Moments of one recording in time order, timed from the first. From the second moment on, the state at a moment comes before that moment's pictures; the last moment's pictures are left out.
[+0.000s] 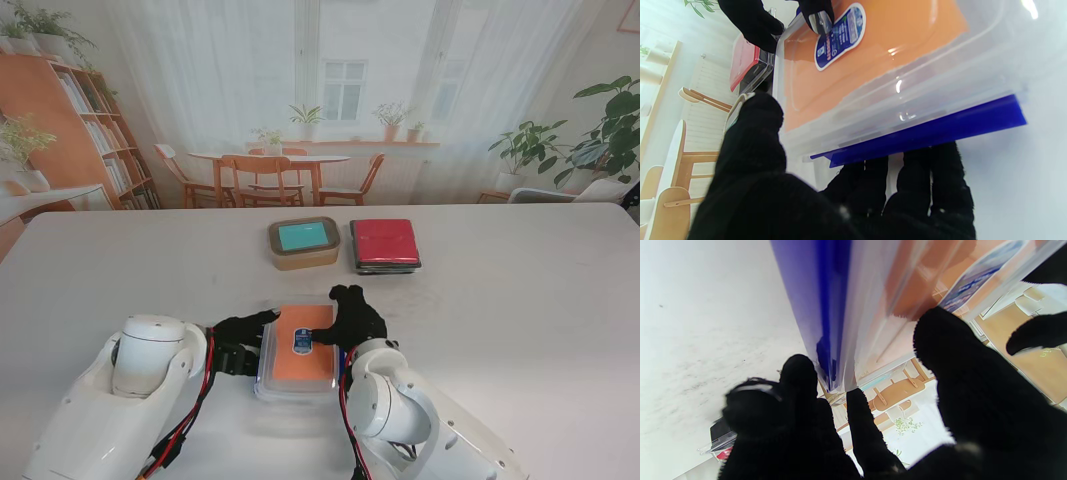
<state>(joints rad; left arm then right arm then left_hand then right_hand) 1.53 -1.25 -1.29 -1.68 -0.39 0.95 -0.08 -1.45 -1.22 0.80 -1.61 -0.52 0.57 -0.23 0.81 -0.21 0.02 0.10 0.16 0.38 0.13 0.47 0.22 0.28 0.46 0.51 0.18 0.38 0.71 0.54 -0.01 0.30 1.05 0.54 0.59 -0.71 0.72 -0.04 0.20 0.22 0.64 0.51 0.12 0.25 0.54 1.04 0.77 0.11 1.30 0.82 1.10 -0.11 1.71 0.40</state>
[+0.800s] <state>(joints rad) 1.54 -1.24 -1.32 -1.67 -0.42 0.95 -0.14 -1.43 -1.22 0.79 -1.59 -0.52 0.57 -0.23 0.75 -0.17 0.01 0.09 0.16 0.41 0.23 0.41 0.22 0.29 0.52 0.50 0.20 0.38 0.75 0.53 0.01 0.29 1.04 0.54 0.59 -0.71 0.73 -0.04 0.20 0.24 0.64 0.51 0.12 0.26 0.55 1.04 0.77 0.11 1.31 0.83 1.11 -0.11 1.71 0.40</state>
